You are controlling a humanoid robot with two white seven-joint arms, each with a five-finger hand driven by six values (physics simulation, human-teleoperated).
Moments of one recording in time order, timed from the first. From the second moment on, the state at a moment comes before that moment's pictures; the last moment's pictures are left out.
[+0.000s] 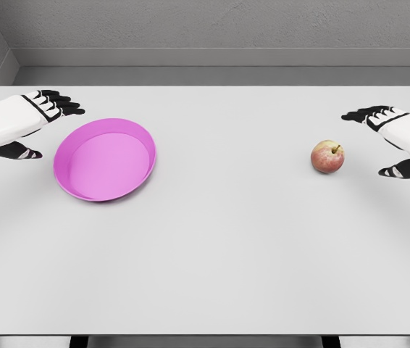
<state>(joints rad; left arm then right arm) -0.50 0.98 -0.52 -1.43 -0.45 -0.61 -0.14 -0.16 -1.07 0.29 -1.74 0.23 -0.27 0.20</state>
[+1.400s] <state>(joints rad) -0.50 0.99 -0.52 -1.42 -0.45 -0.61 -0.14 -0.64 -0.87 0.72 -1.55 0.23 0.12 0.57</state>
